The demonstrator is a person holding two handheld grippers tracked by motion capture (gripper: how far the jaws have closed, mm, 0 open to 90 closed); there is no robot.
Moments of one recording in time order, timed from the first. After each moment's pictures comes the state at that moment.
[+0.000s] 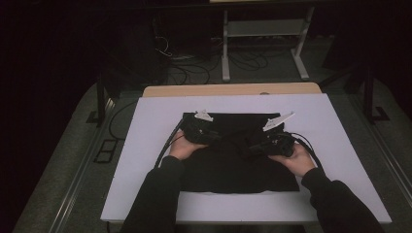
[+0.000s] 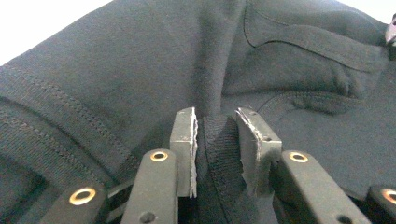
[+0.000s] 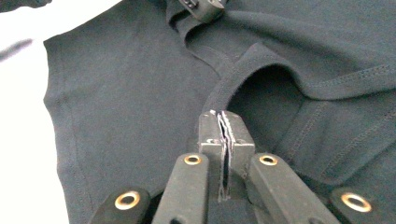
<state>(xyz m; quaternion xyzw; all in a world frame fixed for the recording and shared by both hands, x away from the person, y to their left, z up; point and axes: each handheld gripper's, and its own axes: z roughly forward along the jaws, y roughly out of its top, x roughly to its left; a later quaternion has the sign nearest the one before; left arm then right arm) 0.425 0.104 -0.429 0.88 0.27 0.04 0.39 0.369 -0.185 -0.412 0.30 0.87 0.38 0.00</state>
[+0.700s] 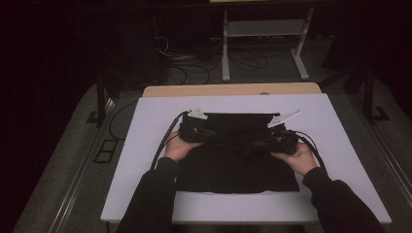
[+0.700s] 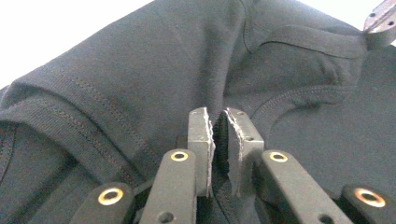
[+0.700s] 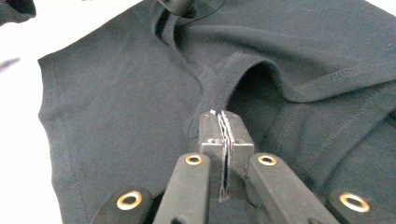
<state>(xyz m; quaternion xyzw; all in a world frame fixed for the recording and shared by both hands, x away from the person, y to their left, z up) 0.421 0.119 -0.416 0.87 0.27 0.04 0.40 0.370 -0.196 -0.408 0.32 0.86 0.40 0.01</state>
